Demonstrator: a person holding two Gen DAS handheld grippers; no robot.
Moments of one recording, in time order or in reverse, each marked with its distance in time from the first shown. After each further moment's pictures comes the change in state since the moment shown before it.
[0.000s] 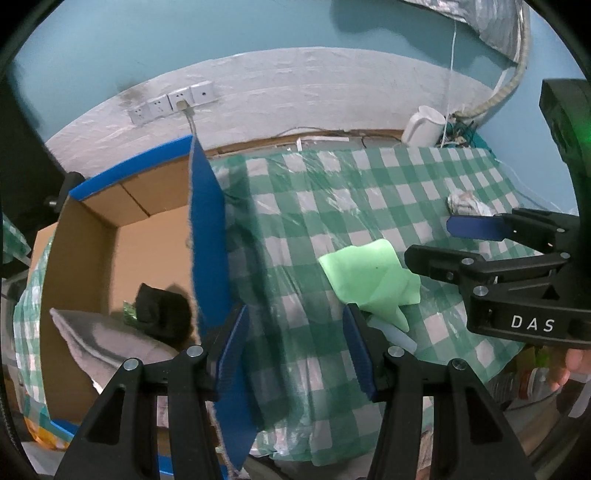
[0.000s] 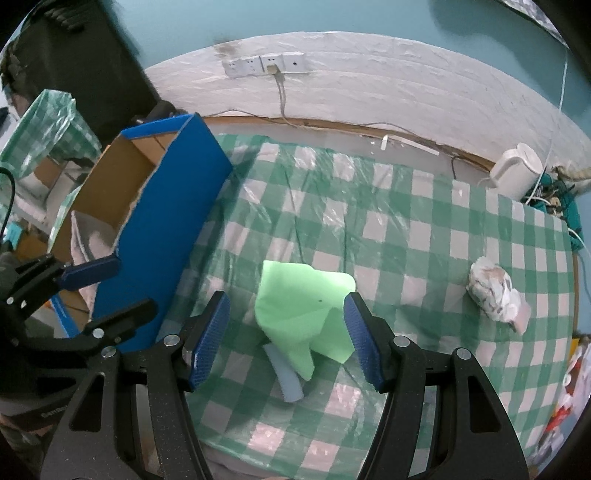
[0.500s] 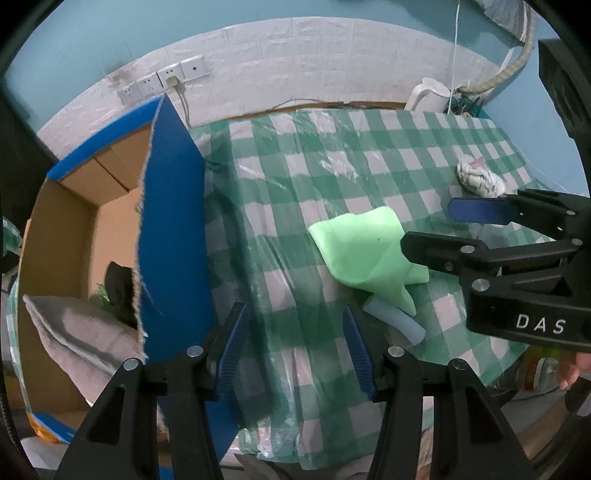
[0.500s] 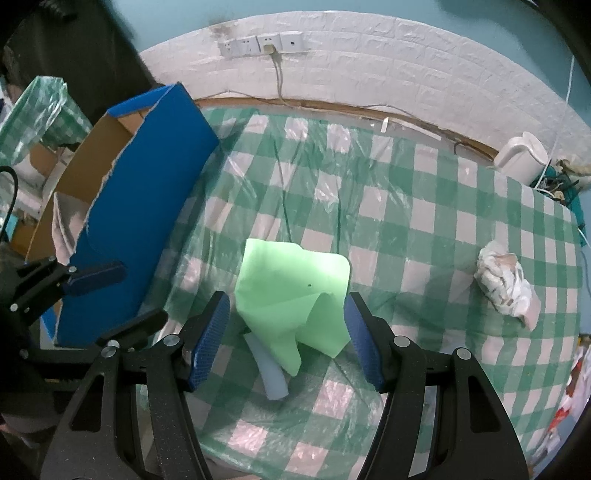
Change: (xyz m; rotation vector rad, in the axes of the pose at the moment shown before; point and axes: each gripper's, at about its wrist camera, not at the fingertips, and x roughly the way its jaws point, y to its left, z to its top) left arm 0.037 -0.018 -0.011 0.016 0.096 0.017; right arm 0.029 -0.011 -0.009 -0.015 0.065 -0.003
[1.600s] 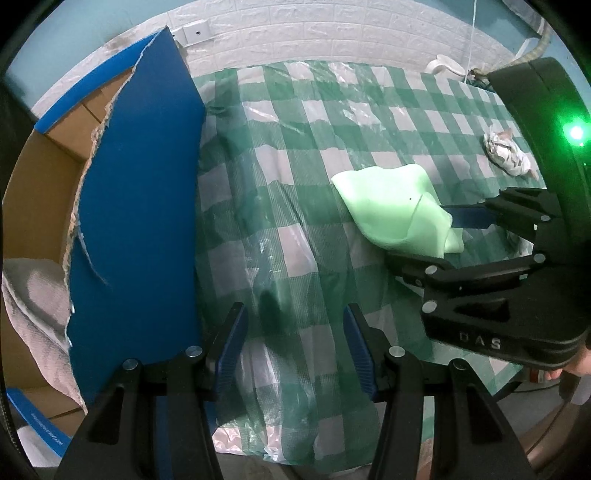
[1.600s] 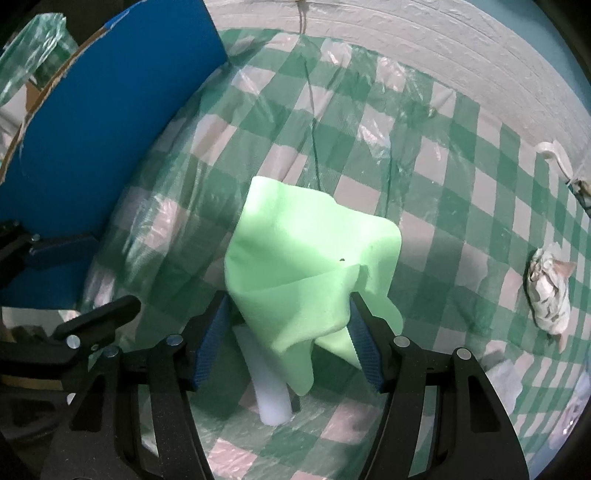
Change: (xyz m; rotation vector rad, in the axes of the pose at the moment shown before) left arm 0.041 0.018 -0.015 -0.027 0.111 -0.003; right arm 0.082 0.018 -0.011 -0.120 0.166 -0.041
